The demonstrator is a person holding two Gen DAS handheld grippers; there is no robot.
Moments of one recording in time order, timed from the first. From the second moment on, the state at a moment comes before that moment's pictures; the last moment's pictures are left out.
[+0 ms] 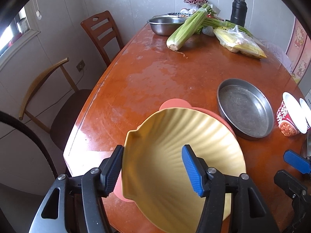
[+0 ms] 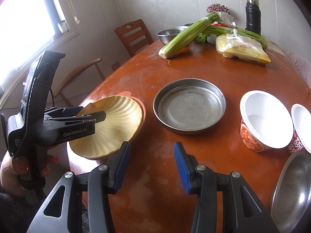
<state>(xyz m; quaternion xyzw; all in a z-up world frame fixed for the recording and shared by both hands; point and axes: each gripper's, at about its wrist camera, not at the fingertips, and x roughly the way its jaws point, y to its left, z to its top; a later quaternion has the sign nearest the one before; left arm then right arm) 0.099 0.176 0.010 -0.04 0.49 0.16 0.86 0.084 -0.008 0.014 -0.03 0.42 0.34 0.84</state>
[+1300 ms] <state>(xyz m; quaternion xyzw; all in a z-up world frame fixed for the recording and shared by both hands) 0.091 0.175 0.051 -0.06 0.45 0.07 0.89 0.099 -0.030 0.032 0.02 0.43 0.29 0.85</state>
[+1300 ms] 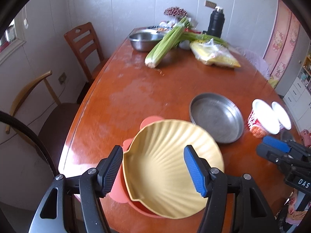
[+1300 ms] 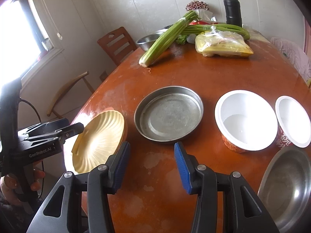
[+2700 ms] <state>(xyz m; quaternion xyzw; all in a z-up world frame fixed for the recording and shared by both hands) 0.211 0.125 0.043 -0.03 0.49 -0.02 0.87 0.142 -0.044 0.024 0.06 0.47 0.24 0.85</state>
